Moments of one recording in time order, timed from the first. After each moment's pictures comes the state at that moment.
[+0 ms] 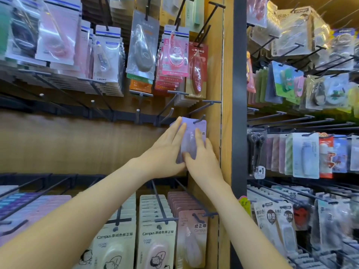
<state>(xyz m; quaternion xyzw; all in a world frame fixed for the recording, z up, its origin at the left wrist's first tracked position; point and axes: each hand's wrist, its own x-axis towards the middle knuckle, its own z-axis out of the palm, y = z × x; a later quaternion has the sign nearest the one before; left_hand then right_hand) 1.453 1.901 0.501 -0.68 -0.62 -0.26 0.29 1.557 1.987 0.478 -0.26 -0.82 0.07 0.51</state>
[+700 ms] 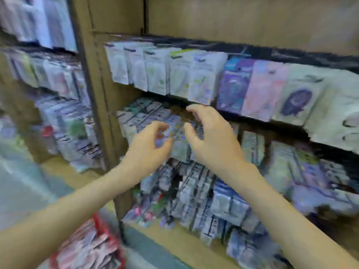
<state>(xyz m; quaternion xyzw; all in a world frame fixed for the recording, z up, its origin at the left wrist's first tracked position) 1.343 1.446 0.210 -0.27 -0.84 -0.45 0.15 1.405 1.596 0.256 0.10 -0.90 0.23 0.35</state>
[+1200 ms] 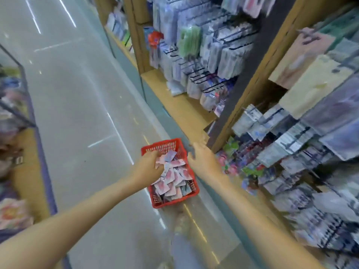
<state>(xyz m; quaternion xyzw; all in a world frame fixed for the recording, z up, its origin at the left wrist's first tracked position) 1.245 1.127 -0.086 0.10 -0.93 -0.31 -0.15 1.190 1.305 -0.075 0.12 -0.94 0.27 -0.14</state>
